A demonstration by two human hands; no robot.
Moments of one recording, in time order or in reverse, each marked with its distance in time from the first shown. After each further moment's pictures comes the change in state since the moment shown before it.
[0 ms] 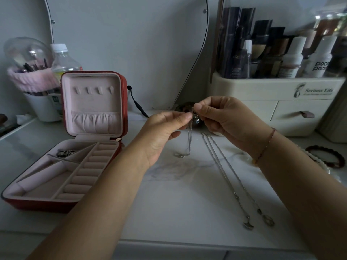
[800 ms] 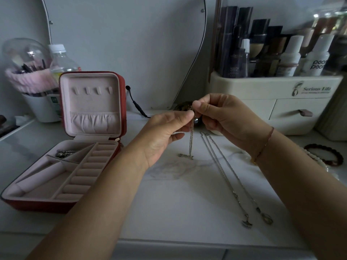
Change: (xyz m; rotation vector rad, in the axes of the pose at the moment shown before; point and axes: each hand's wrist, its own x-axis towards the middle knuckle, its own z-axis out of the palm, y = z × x) left_hand -0.003 0.003 0.003 -0.041 -0.095 -0.043; right_hand -0.002 -0.003 0.001 0.027 -0.004 -0.013
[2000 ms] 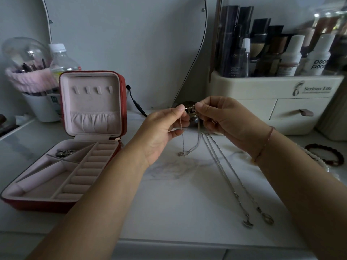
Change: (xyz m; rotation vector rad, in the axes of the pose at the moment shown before) left_hand 0.004 0.000 -0.001 -0.105 0.111 0.025; right_hand 0.002 0.004 0.002 -0.082 0.101 0.094
